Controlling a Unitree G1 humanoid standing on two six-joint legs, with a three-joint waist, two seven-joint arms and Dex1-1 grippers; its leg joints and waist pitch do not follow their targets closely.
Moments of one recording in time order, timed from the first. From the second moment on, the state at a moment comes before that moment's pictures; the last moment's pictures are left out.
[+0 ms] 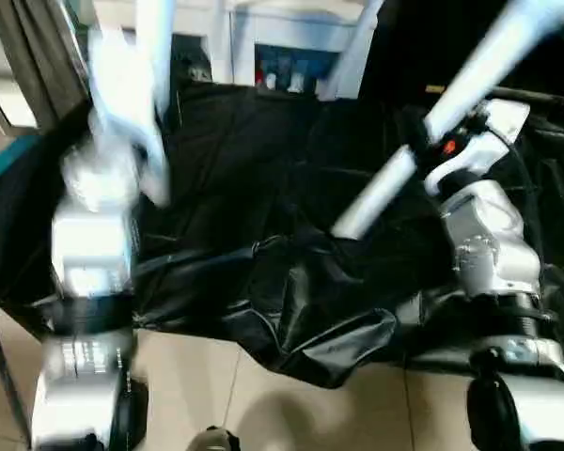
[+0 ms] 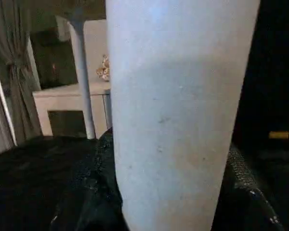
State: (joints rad) left arm -0.61 0.21 0.18 0.04 0.12 0.54 -0.18; right arm -0.64 -0.20 -0.19 0.34 0.31 0.08 0.24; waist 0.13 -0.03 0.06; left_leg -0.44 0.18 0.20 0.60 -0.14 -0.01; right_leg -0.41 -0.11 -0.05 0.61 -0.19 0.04
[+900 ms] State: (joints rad) left arm -0.42 0.31 0.20 0.00 0.08 0.45 -0.21; right arm -0.38 -0.06 -0.02 0.11 0.18 0.28 0.12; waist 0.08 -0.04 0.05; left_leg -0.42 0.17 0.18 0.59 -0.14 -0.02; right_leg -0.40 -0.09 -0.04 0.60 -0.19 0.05
